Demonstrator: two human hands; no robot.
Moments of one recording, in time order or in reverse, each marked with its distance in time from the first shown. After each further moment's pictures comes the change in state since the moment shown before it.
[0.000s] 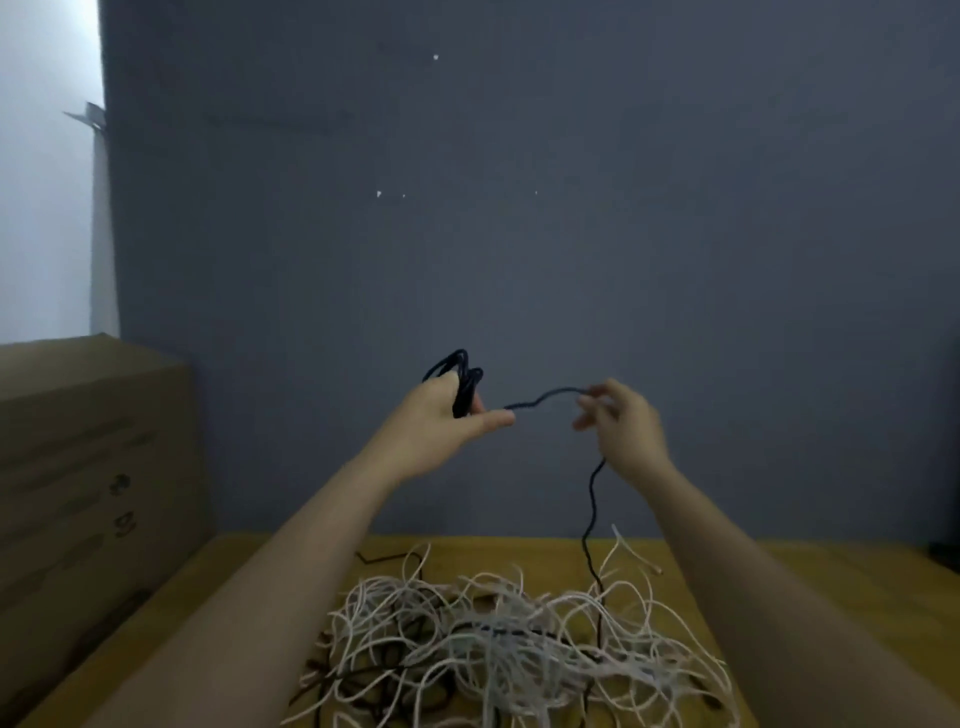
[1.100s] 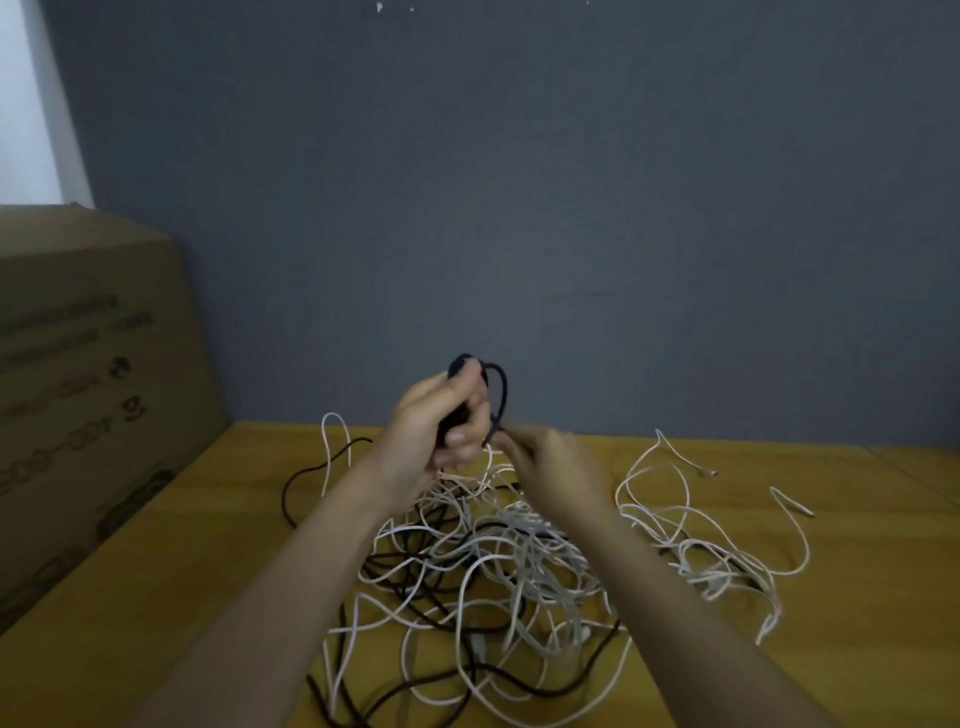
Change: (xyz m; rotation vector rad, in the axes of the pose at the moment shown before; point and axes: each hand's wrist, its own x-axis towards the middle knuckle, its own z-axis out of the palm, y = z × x) left_hand -0.082 -0.050 0.051 -1.126 -0.182 -0.289; right_hand -0.115 0.036 0.121 -0.268 -0.296 -0.183
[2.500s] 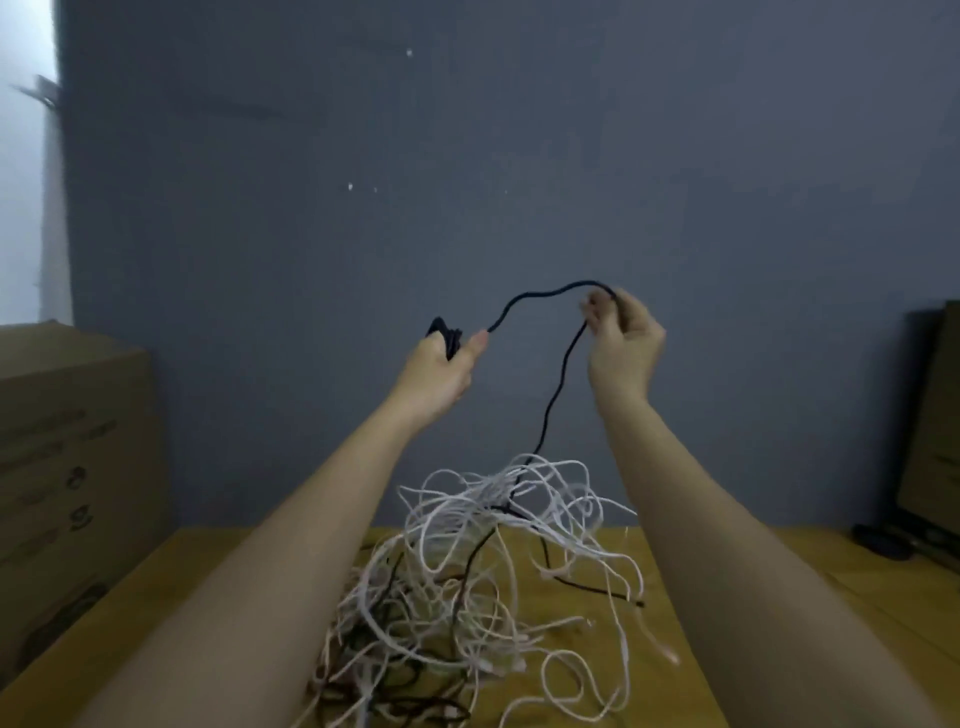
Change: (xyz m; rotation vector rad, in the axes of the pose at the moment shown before) left_hand 0.083 0.100 0.061 0.762 0.285 0.250; right_hand 0.095 -0.021 -0.206 0.863 0.788 0.068
